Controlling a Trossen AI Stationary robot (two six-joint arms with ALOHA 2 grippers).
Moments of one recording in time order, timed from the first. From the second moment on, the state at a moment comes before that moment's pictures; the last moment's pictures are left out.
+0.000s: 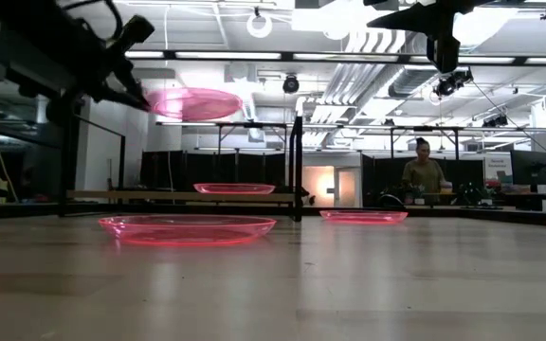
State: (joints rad) left arm -0.24 0.97 0.57 -0.47 -1.02 -1.77; right arm 0.36 1.03 0.61 0.23 0.56 0.83
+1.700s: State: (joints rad) left arm 0.16 1.15 0.46 -0.56 -0.92 -2.08; right arm 0.36 1.03 0.61 0.22 0.54 0.87
